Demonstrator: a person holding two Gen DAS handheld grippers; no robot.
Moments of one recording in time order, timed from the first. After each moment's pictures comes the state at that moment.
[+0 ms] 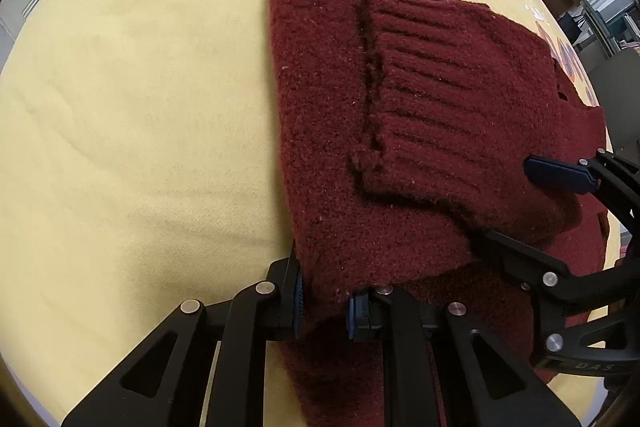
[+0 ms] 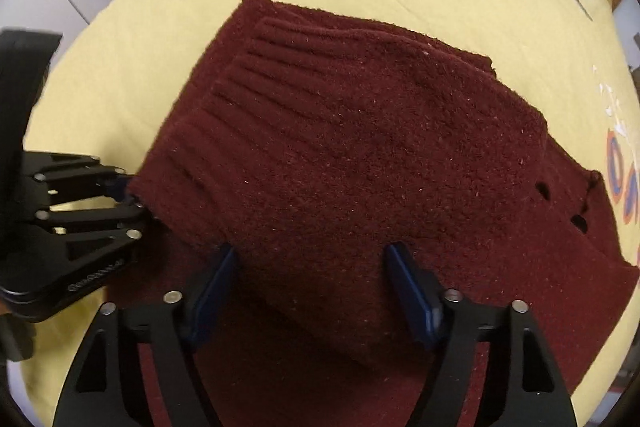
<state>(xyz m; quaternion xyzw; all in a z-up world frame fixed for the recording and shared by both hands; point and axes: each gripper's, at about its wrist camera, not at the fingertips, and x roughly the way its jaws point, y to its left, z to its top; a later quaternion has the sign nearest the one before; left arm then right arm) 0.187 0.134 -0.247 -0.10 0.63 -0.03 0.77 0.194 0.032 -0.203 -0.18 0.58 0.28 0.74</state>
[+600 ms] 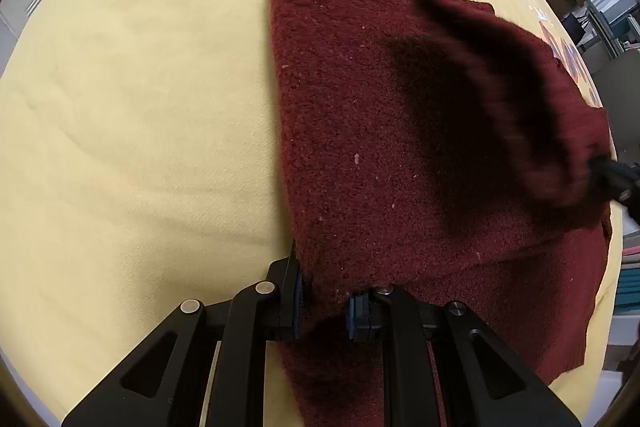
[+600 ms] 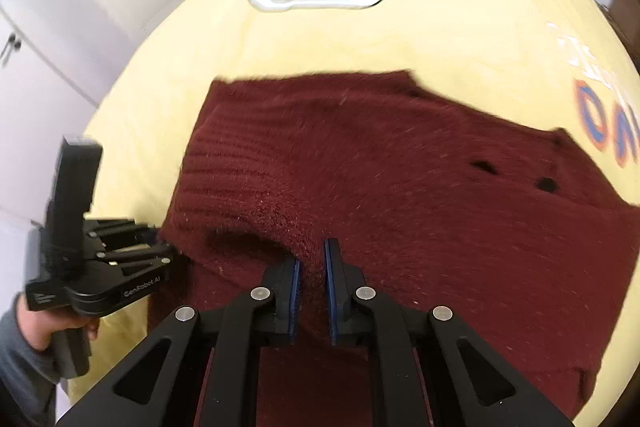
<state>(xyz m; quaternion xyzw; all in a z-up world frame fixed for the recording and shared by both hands) 0.163 0.145 -0.230 -0.10 0.63 -0.03 0.77 0.216 -0.059 -0.156 -0.02 0.56 0.27 0.79</state>
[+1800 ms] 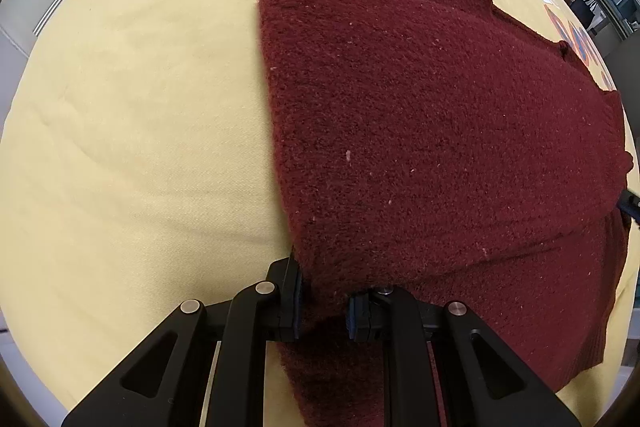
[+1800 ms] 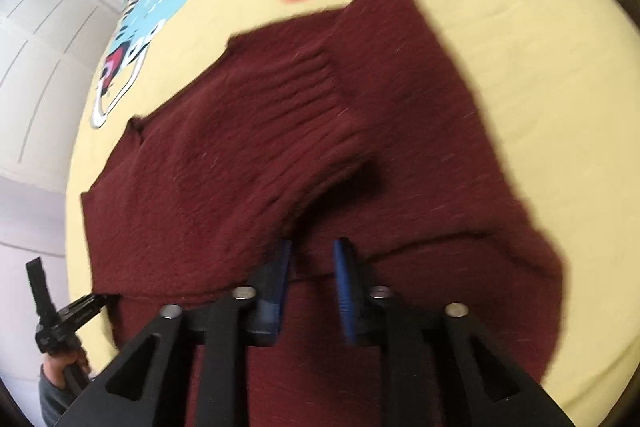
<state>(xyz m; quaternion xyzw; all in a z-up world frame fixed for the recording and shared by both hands) 0.150 0.113 -0.220 -0.05 0.63 -0.01 0.77 0.180 -0.284 -0.194 0.19 0.59 0.05 0.78</state>
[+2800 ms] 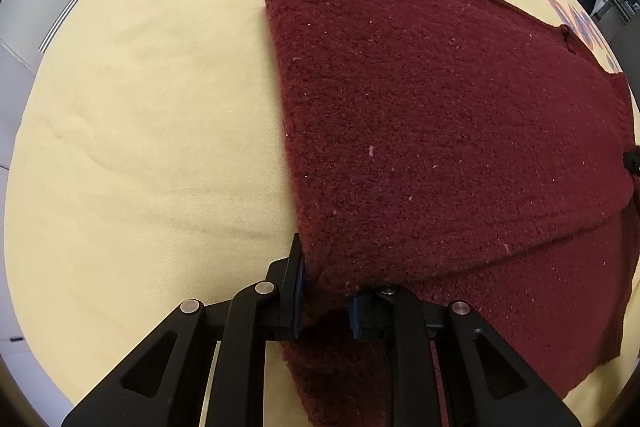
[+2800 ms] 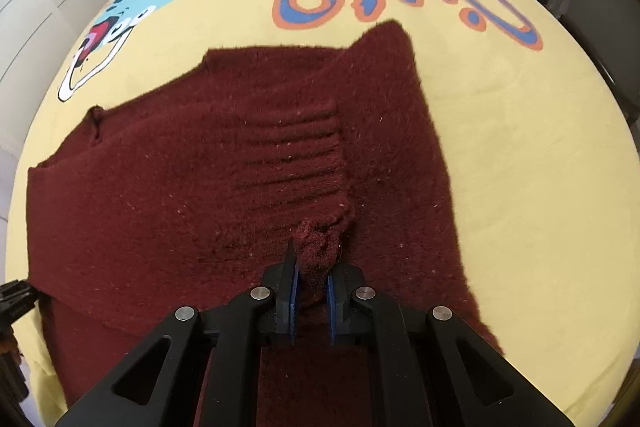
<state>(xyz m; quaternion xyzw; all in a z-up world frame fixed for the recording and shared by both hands) 0.137 0.102 -0.213 -0.01 0.63 0.00 0.78 0.200 -0.272 -0.212 0.07 0.56 0.04 0.83</state>
